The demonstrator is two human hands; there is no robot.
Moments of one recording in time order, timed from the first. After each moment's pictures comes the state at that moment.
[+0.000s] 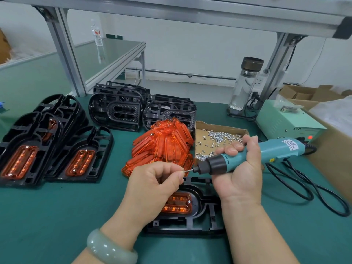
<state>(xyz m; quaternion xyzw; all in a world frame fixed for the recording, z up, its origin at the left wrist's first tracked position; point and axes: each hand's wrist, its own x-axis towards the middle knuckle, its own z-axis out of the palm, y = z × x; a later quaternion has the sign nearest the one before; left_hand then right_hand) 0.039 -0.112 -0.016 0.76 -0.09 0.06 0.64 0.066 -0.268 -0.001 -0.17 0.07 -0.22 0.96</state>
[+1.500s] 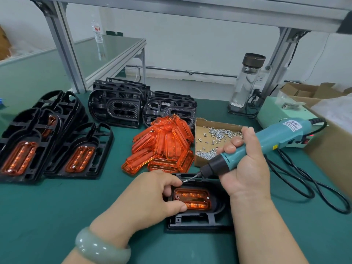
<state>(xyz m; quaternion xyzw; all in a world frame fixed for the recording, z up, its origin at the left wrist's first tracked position) 0.047 -0.093 -0.034 0.91 -0.19 -0.06 0.36 0.064 -0.279 0.004 -0.30 0.08 -0.21 0.93</state>
